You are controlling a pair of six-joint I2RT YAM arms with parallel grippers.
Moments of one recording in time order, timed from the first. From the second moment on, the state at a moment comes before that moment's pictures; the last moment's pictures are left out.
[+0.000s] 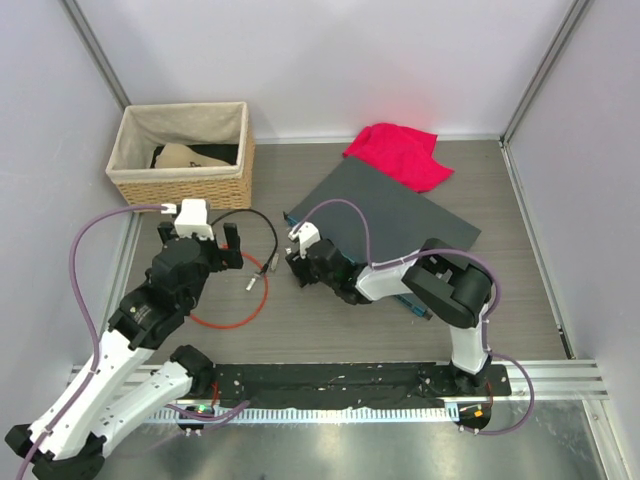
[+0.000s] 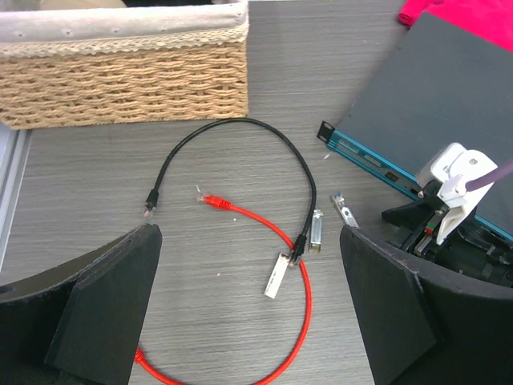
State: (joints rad) left arm -0.62 0.65 0.86 -0.55 -0.52 -0.21; right arm 0.95 1.92 0.91 0.50 0.23 0.11
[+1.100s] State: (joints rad) left arm -0.52 0.76 0.82 -0.47 0.03 -0.06; right arm 0.96 1.47 0.77 0.22 -0.06 -0.05
